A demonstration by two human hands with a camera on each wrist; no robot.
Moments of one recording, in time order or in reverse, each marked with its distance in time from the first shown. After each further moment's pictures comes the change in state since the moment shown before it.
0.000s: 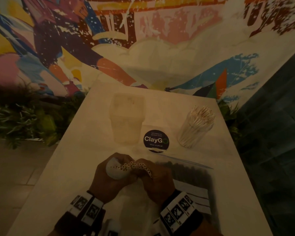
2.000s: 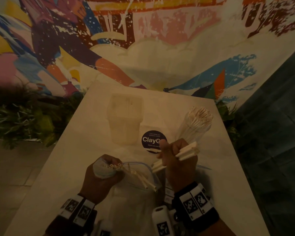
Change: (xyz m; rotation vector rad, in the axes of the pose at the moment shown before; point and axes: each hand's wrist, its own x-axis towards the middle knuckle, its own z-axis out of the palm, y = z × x) left_hand -0.004 -0.018 -0.020 0.026 0.136 -0.087; right_hand 0.042 -0.032 -0.049 0.419 0.547 0.413
